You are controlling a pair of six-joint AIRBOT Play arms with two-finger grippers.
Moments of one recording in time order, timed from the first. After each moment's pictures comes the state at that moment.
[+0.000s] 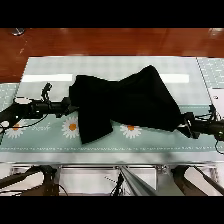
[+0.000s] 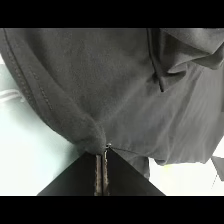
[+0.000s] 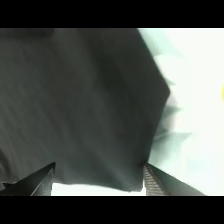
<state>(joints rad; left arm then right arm) 0.11 -1.32 0.64 0.47 -0.93 -1.11 -0.67 -1.09 0.46 -0.78 1.13 1.27</state>
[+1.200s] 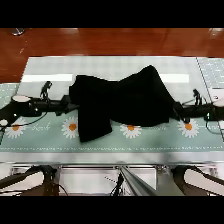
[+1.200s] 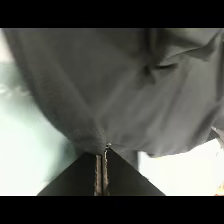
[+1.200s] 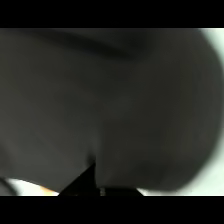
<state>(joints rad) 0.12 -1.31 0.70 0.46 -0.98 -1.11 -0.38 -1.30 0.73 -0.78 1.09 1.27</state>
